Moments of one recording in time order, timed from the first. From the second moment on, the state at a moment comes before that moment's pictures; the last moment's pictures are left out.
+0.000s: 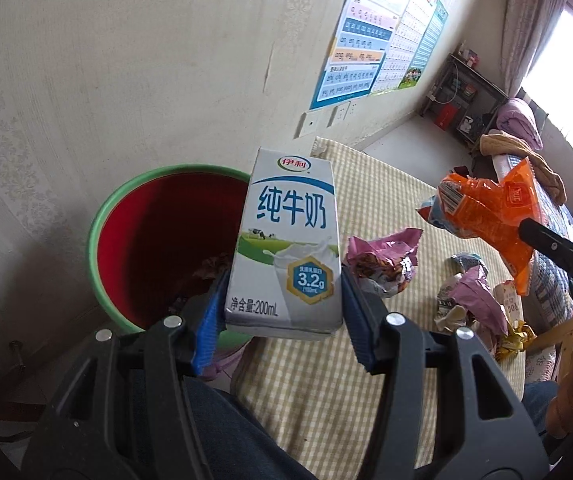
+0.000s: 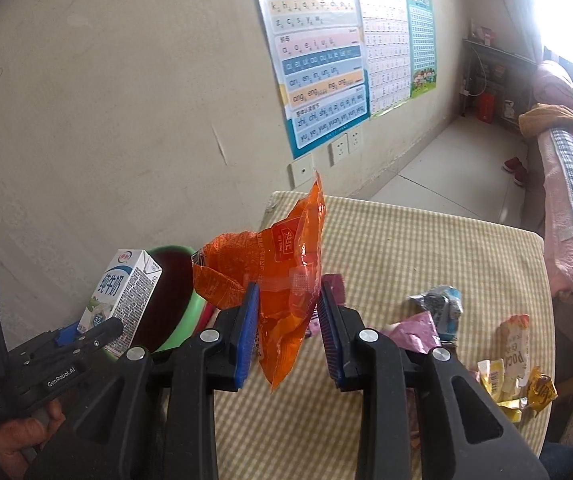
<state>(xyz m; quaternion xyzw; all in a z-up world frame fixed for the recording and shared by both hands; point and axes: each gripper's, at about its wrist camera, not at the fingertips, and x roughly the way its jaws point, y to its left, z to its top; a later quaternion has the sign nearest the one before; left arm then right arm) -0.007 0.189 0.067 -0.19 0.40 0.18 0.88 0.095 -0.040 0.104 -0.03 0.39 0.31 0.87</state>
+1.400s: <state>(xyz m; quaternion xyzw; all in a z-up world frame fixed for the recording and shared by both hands) -0.043 0.293 0.046 -0.27 0.39 0.25 0.85 0.078 0.134 0.053 -0.12 0.42 0.40 0.81</state>
